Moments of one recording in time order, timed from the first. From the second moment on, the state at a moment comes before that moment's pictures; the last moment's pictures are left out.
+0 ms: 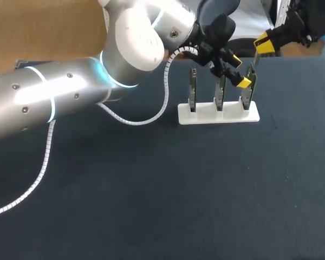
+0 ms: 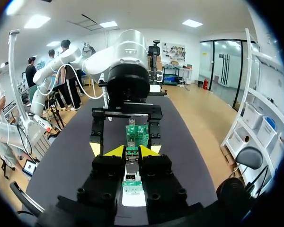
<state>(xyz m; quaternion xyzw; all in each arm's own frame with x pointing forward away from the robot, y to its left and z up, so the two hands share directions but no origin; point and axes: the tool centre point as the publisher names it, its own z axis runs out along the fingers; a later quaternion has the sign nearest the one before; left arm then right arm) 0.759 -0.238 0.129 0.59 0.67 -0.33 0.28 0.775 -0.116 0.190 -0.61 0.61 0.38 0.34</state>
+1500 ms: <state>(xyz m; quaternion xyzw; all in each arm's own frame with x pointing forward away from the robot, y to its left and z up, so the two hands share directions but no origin) 0.759 -0.238 0.129 0.59 0.67 -0.33 0.28 0.770 -0.112 0.171 -0.62 0.61 0.36 0.32</state>
